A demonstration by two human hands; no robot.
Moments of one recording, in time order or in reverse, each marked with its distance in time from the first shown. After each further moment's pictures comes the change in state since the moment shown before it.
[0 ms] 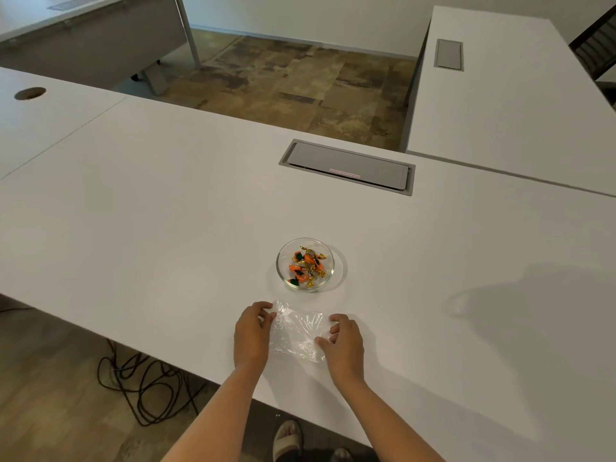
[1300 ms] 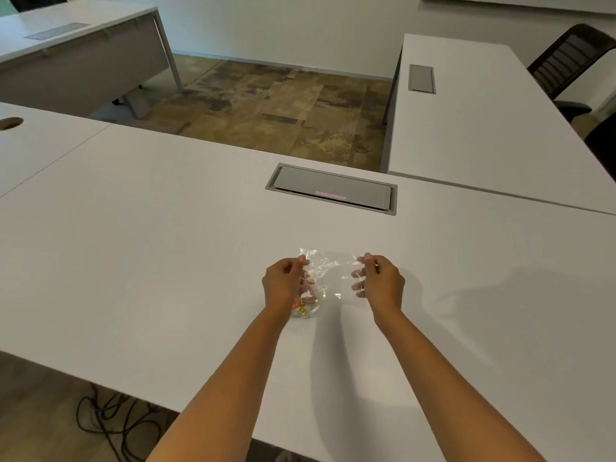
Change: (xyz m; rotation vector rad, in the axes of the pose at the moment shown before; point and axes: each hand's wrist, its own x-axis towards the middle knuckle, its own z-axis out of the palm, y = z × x) left_hand 0.060 0.140 0.018 -0.397 -0.144 -0.050; right_hand 0.080 -0.098 -0.095 0.345 0.256 0.004
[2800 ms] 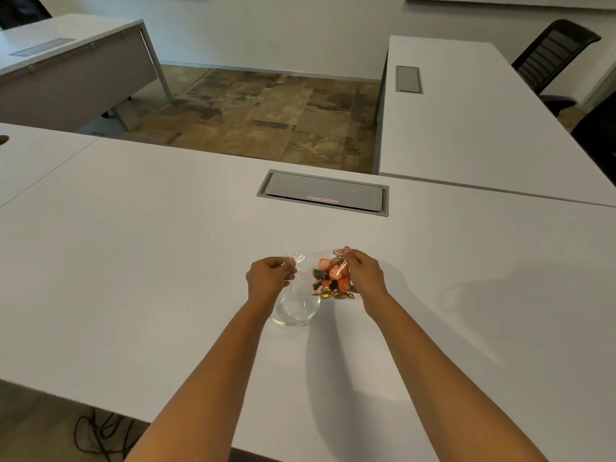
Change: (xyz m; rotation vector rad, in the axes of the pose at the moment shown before) left_hand 0.007 0.029 -0.013 0.117 -0.027 -0.008; right_hand 0.027 -0.003 0.013 -0.013 -0.183 0.060
